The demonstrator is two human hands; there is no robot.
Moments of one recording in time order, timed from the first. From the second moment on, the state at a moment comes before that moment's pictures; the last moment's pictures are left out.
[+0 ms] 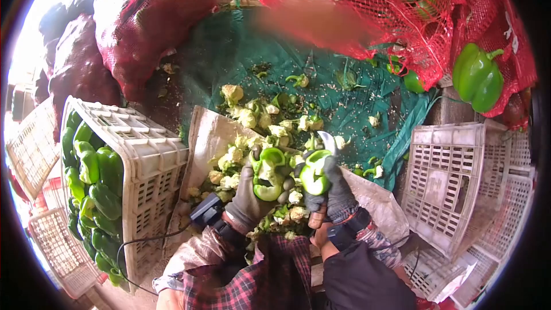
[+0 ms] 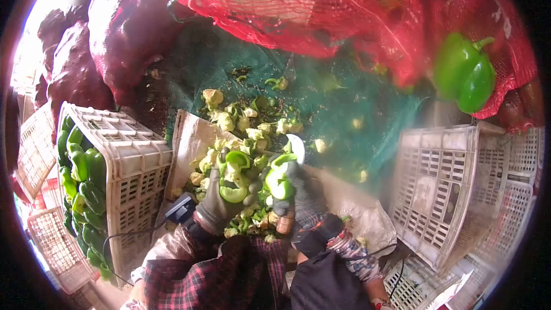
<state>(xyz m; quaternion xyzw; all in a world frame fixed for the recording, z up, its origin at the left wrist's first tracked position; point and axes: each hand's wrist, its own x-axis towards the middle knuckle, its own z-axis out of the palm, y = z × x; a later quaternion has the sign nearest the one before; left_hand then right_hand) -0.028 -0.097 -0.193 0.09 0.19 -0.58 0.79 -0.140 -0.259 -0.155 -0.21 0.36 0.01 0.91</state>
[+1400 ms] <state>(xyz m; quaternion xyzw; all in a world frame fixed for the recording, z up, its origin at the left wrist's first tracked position) -0.049 -0.104 -0.180 0.58 -0.05 -0.40 0.71 -0.120 -0.241 -0.133 -0.83 0.13 0.10 0.53</state>
